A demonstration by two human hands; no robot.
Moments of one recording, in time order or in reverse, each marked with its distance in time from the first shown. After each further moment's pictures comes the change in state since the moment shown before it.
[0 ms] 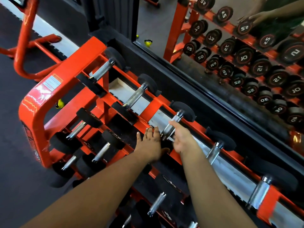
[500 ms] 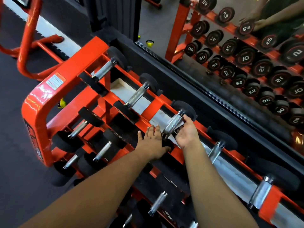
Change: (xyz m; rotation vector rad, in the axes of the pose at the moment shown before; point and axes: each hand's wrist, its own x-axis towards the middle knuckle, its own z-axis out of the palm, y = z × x) left_hand 0.000 0.001 -0.003 0.005 -0.036 -0.012; right_hand 0.030 -0.001 -0.014 0.345 -0.046 -0.072
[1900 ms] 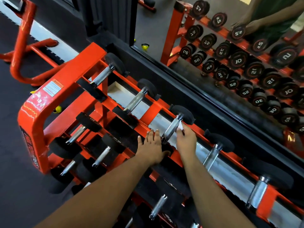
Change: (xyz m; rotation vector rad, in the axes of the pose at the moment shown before) left_hand 0.000 -0.004 -0.001 -0.010 -0.010 0.038; right_hand -0.008 0.026 -0.019 -0.923 0.249 -0.689
